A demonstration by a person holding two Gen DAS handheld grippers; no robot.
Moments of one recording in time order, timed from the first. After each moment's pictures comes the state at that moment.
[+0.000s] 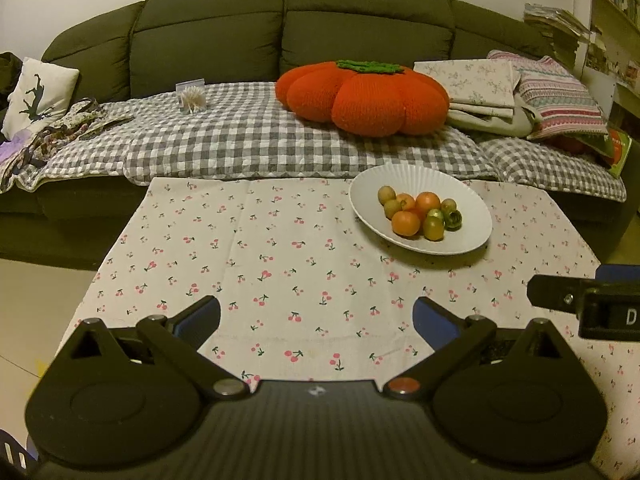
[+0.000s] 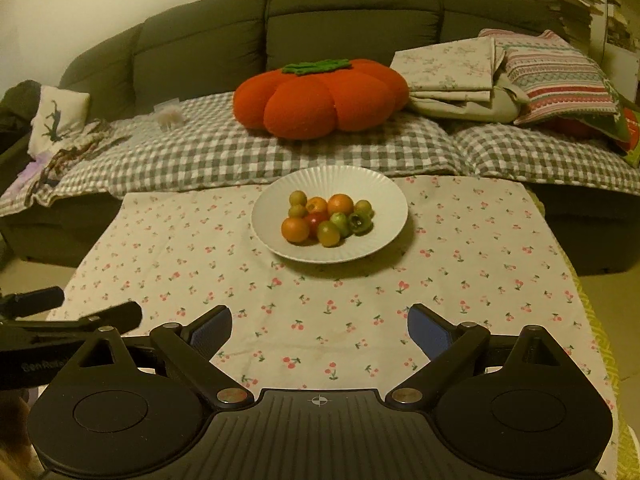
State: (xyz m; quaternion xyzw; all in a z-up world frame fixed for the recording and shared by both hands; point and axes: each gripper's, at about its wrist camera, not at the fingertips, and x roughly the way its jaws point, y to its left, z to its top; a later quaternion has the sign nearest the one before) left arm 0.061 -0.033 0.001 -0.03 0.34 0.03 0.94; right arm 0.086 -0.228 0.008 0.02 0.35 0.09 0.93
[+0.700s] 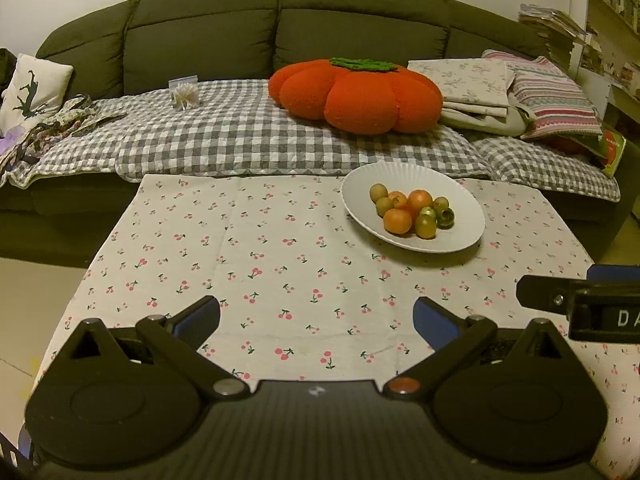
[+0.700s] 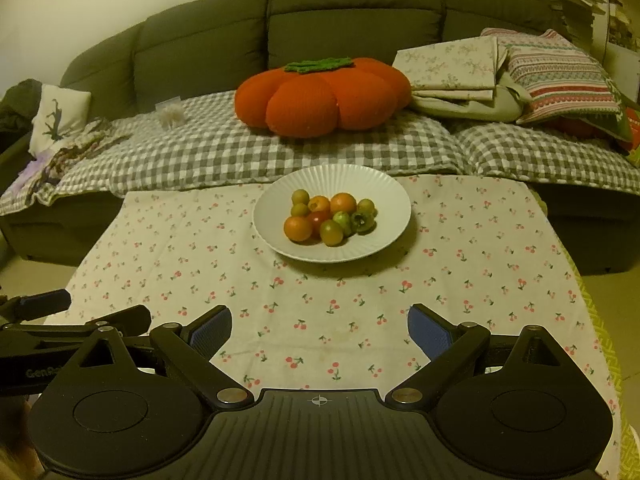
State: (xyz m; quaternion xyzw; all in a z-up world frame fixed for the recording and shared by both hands) left arm 0.062 -0.035 -0.001 -0.03 0.34 0.01 0.94; right arm 0.086 -0.226 0.006 0.02 0.36 0.09 0.93
